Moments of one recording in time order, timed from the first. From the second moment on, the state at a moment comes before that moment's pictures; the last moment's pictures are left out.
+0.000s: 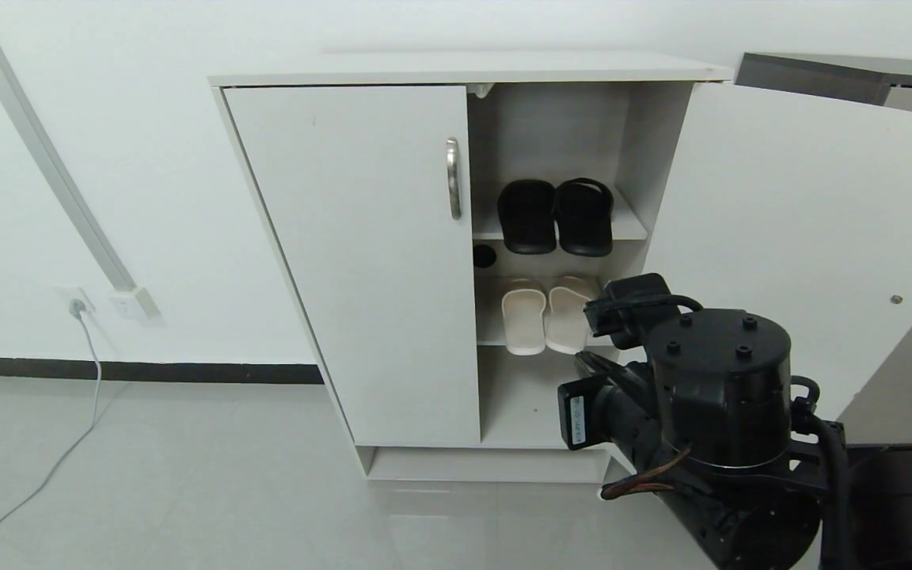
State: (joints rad) left arm 0.00 0.00 0.00 0.00 0.04 -0.02; right arm 0.98 1.72 -0.84 -0.63 -0.72 0.14
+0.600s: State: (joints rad) left arm 0.00 0.00 0.00 0.00 0.04 -0.02; right arm 0.97 1.72 -0.84 -0.63 -0.73 0.14
